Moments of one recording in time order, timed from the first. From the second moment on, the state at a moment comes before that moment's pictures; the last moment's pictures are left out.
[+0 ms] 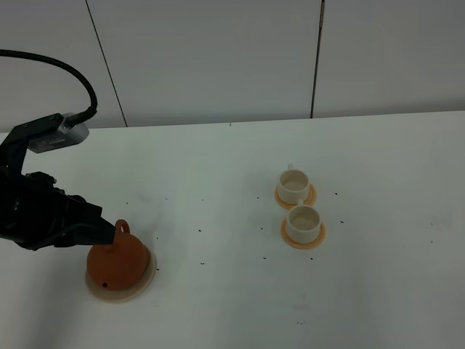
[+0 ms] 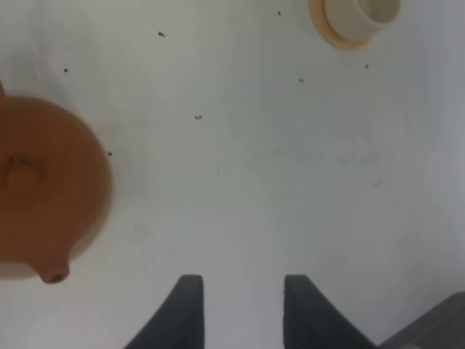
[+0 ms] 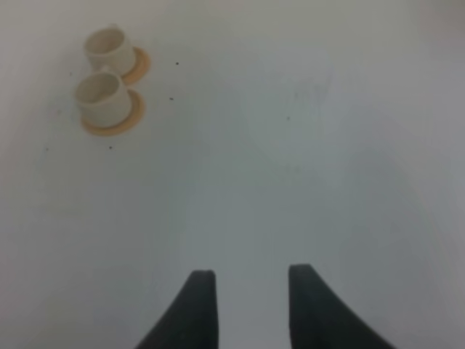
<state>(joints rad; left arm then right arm) -0.02 1.41 -0.98 -0.57 0.89 0.50 -0.05 -0.01 -0.49 0.23 1.08 -0.13</state>
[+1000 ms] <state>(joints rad) -0.15 1.45 -1.25 -0.18 1.00 0.05 -0.05 -0.01 -0.49 0.26 1.08 -0.13</state>
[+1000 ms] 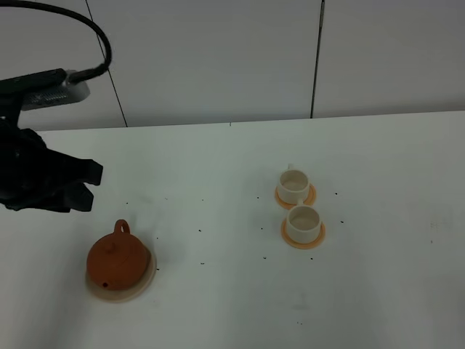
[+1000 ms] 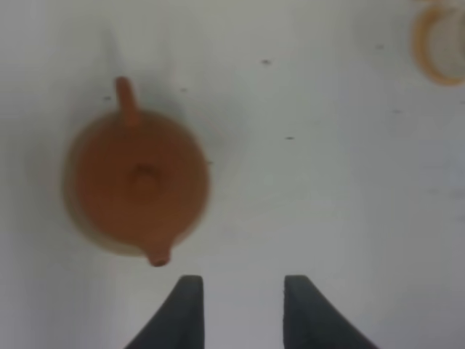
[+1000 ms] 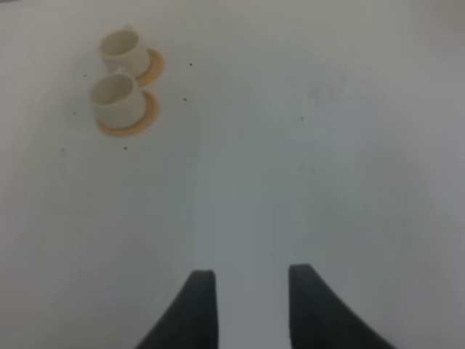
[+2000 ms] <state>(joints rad) -0.24 1.94 -1.36 0.00 0.70 0.01 -0.05 -0.01 -0.49 0.26 1.08 -0.13</state>
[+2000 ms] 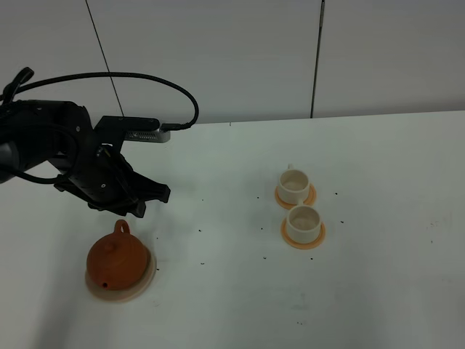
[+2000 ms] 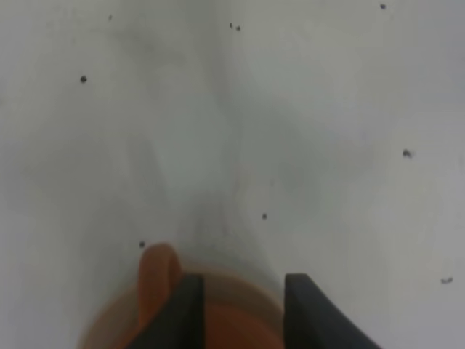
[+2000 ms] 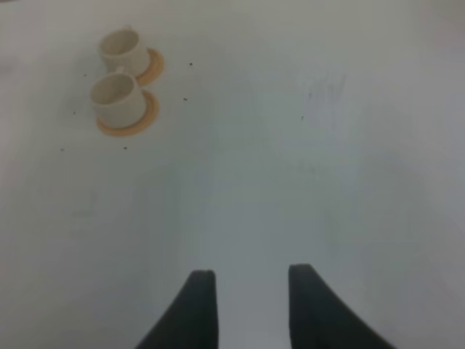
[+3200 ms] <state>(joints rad) -0.24 2.00 -1.36 -0.02 0.69 0.07 -0.05 -0.01 -0.49 0.26 1.08 -0.13</state>
